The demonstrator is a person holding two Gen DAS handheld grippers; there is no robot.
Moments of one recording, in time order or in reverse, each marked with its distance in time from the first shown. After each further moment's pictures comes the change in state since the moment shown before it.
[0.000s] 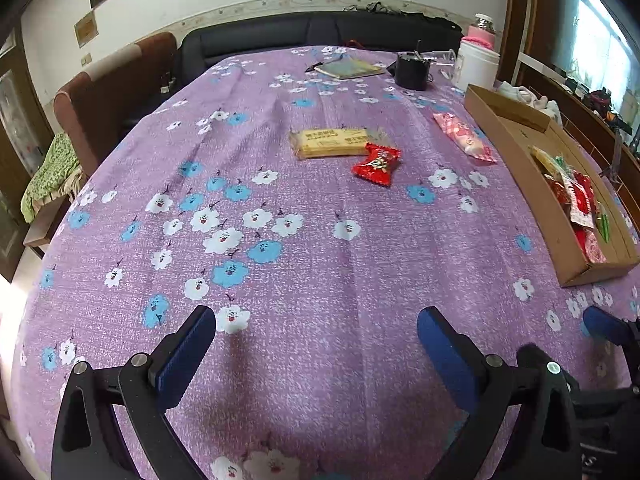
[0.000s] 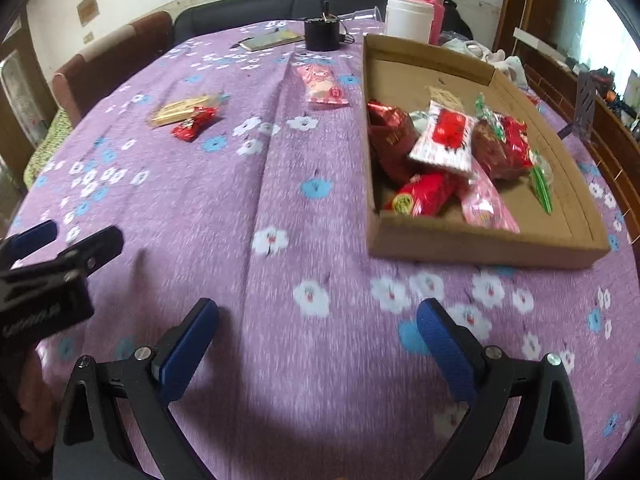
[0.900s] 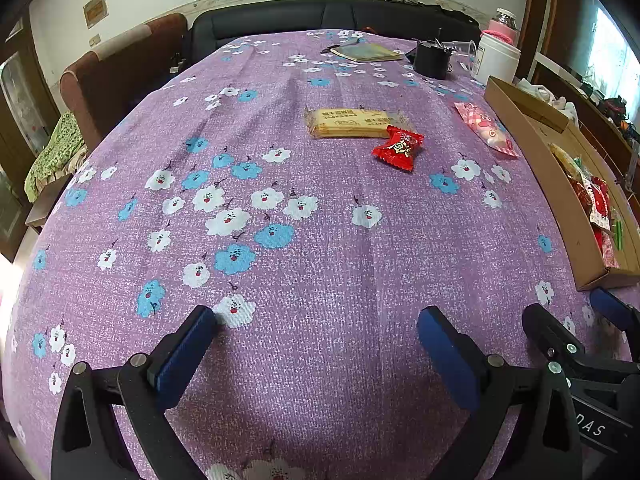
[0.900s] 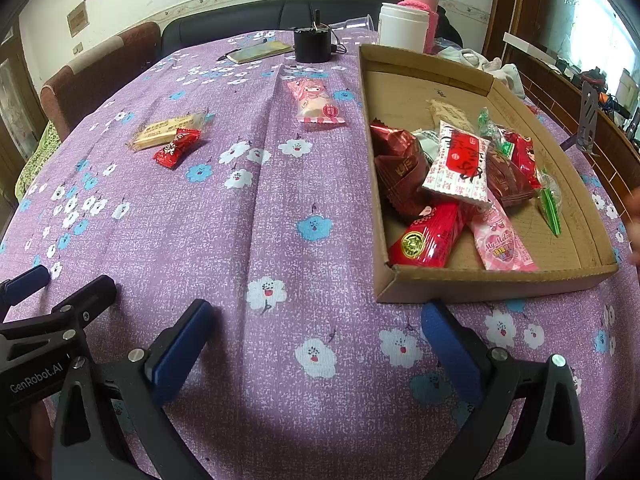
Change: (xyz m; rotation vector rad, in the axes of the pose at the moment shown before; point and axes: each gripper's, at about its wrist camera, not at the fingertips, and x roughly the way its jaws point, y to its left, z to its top) left arm 0.012 0.008 -0.004 -0.048 0.046 0.010; right arm 0.012 0.002 0.020 0.031 -0.021 -0.020
